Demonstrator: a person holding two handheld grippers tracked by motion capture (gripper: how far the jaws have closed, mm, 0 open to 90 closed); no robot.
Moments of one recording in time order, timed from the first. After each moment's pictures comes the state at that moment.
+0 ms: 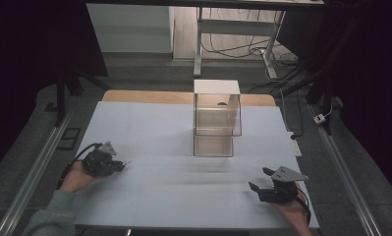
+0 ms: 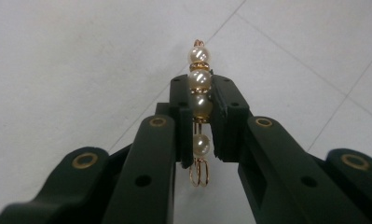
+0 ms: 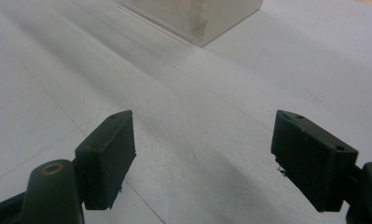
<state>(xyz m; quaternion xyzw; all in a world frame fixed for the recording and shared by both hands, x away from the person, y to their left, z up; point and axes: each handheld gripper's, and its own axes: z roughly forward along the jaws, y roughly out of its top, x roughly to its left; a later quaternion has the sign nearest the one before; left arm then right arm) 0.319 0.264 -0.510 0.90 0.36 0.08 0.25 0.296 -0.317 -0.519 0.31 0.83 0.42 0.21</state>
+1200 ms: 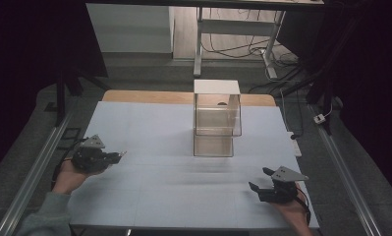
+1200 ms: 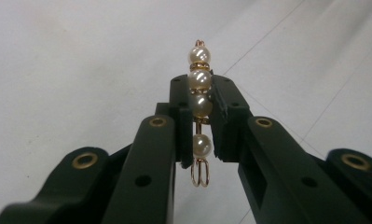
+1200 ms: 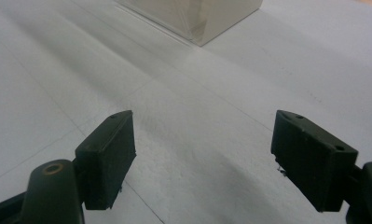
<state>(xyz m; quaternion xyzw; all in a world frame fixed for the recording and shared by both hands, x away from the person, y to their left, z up) 0.304 0.277 -0.476 0.85 0.38 0.12 0.34 0.296 -0.317 -0.519 0.31 0.82 0.42 0.21</state>
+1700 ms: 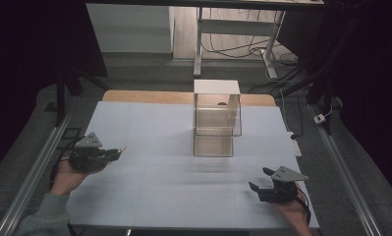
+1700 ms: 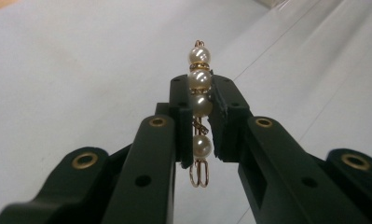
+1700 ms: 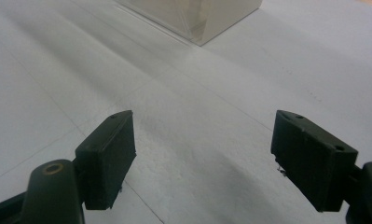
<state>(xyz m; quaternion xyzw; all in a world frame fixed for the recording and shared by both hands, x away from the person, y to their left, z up) 0.294 0.275 -0.458 0.84 0.38 0.14 0.37 0.296 -0.317 -0.519 0.31 0.82 0.42 0.21</state>
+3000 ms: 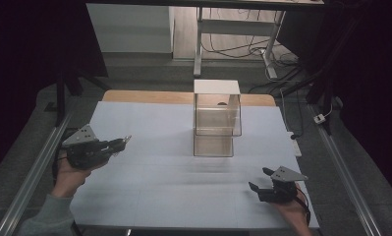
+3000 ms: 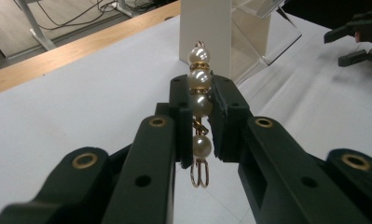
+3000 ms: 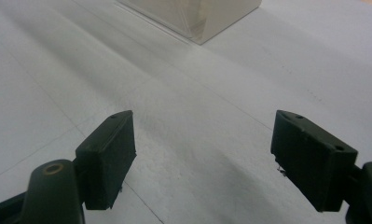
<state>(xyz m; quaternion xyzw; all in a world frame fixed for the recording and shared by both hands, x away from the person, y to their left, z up) 0.279 0.257 -0.416 0.79 0.35 0.17 0.48 0.296 -0.316 -0.520 0.31 0.83 0.42 0.22</state>
